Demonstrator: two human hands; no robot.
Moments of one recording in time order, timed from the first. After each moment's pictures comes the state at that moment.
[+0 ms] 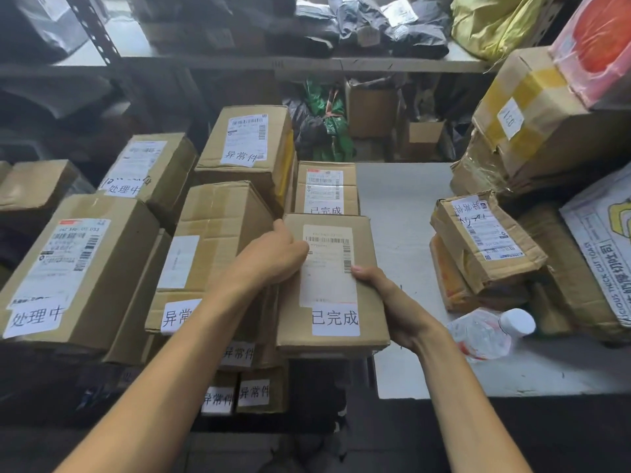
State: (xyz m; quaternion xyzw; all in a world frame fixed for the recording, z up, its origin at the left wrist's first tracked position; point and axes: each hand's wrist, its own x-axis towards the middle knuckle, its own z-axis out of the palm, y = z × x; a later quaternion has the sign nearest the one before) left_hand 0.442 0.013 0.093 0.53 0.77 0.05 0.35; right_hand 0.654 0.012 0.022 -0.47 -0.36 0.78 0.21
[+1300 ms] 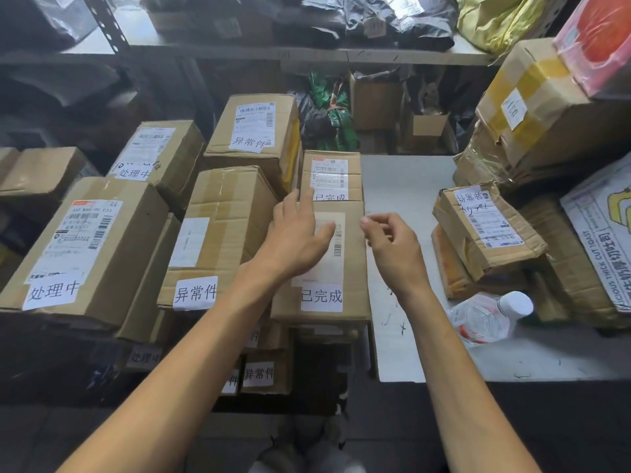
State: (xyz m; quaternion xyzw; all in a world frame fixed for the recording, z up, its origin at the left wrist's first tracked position) left_hand 0.463 0.000 0.088 0.61 0.72 0.18 0.27; right_hand 0.627 0.014 0.068 -0.60 -0.57 0.45 0.35
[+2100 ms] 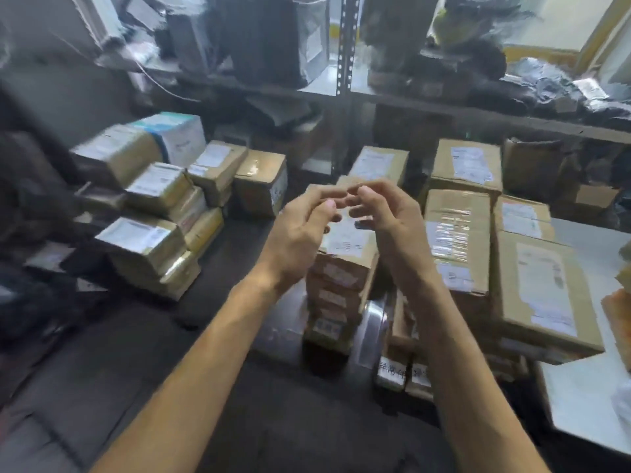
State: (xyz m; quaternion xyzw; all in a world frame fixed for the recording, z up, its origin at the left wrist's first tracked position) left_hand 0.189 -0.238 0.150 0.50 0.60 0.57 0.26; right_hand 0.313 -0.161 0.161 -0.28 -0.69 0.52 0.43
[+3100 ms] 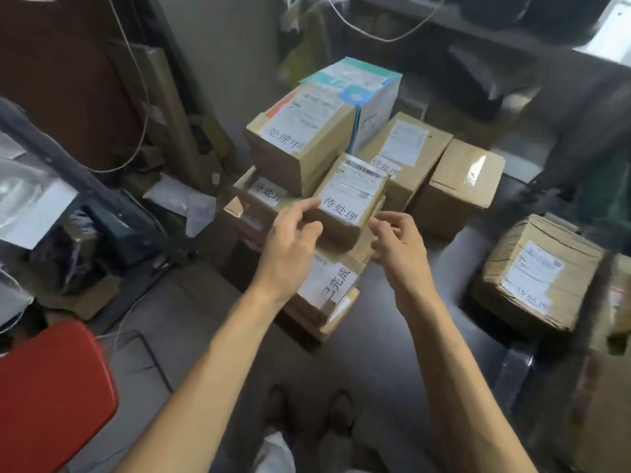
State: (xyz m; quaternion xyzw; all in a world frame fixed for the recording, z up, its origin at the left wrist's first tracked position) left_hand -0.228 -0.304 0.035 0.24 0.77 0.54 0.23; right_hand -0.125 -0.178 0.024 -0.44 -0.62 0.62 0.18
